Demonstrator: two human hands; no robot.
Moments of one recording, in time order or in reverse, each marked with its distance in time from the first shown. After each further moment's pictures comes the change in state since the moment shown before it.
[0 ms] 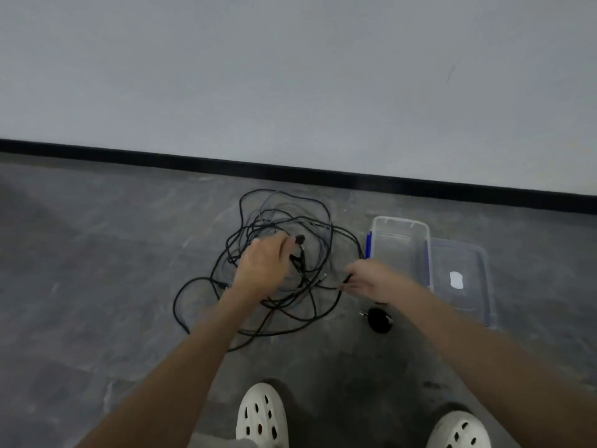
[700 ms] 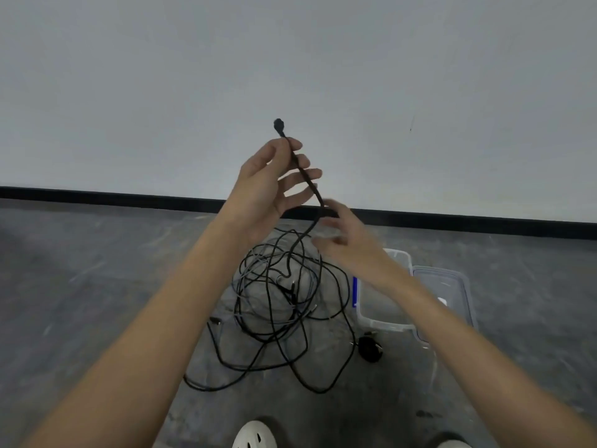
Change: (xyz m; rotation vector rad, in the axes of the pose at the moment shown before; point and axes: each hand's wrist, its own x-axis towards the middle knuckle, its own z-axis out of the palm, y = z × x) left_hand 0.049 0.144 -0.136 -1.357 -0.109 -0.037; right_hand -0.144 -0.082 0.019 -0.557 -0.018 -0.899
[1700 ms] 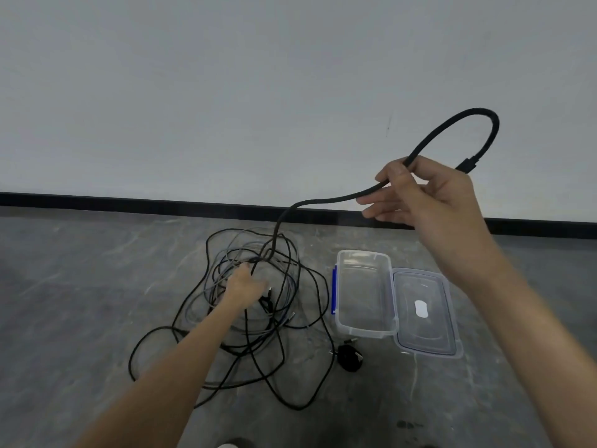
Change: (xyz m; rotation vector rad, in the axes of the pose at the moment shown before) left_hand 0.038 -0.224 -0.107 1.059 0.229 -0.586; right_hand -0.040 -0.048 -0.097 0.253 0.354 -0.166
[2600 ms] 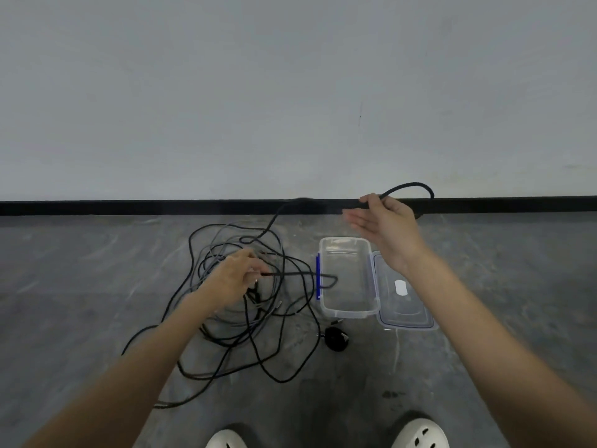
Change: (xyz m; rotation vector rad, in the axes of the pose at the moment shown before) left_hand -0.033 0.017 -0.028 0.402 -0.094 0.794; right_hand 0.013 0.083 -0.014 0.359 0.205 0.442
